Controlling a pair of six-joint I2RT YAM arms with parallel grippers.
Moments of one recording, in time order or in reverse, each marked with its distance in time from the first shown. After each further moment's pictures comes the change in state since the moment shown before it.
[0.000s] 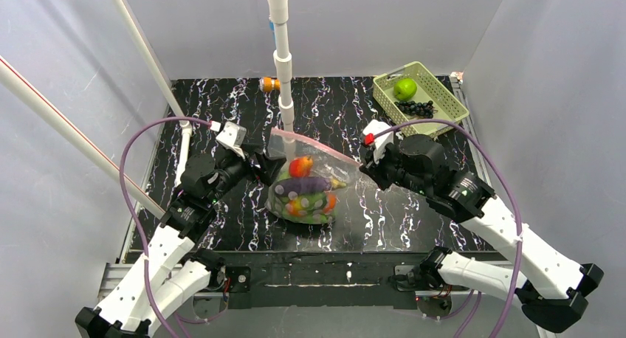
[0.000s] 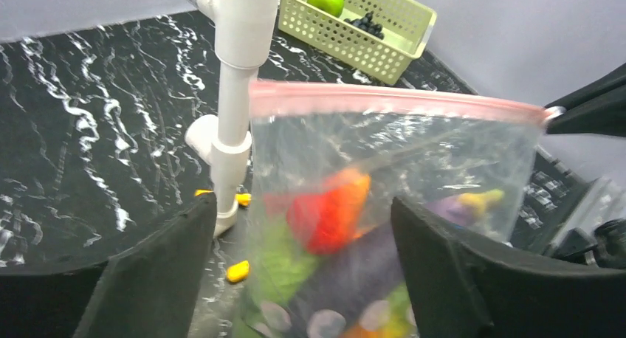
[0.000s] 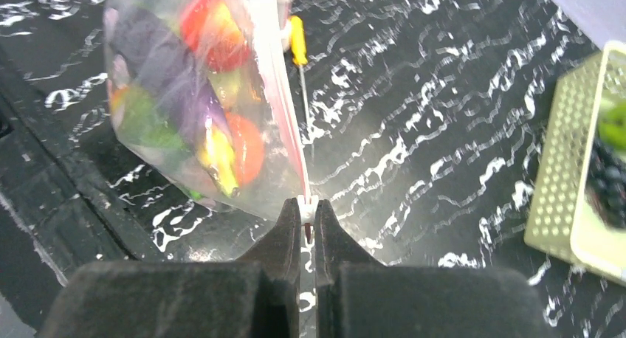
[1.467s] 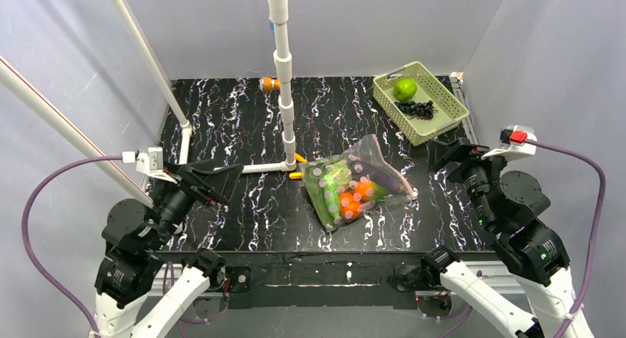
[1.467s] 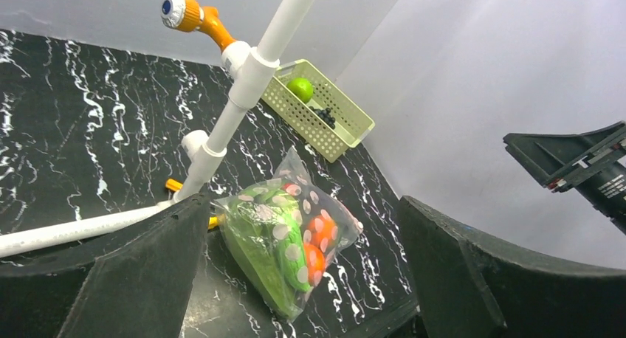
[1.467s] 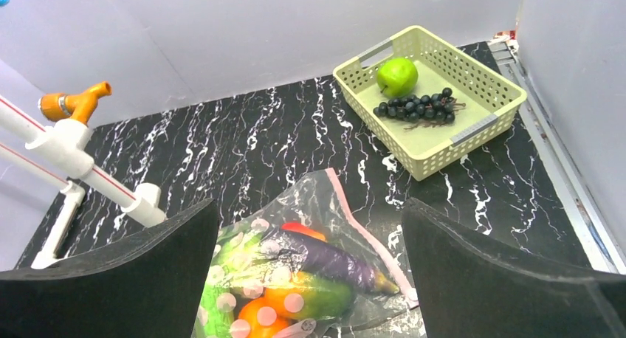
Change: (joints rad) left arm 0.000 -0.312 0.333 -0.485 -0.190 -0.334; right arm -0.237 -0.382 0.026 -0.012 0.515 0.472
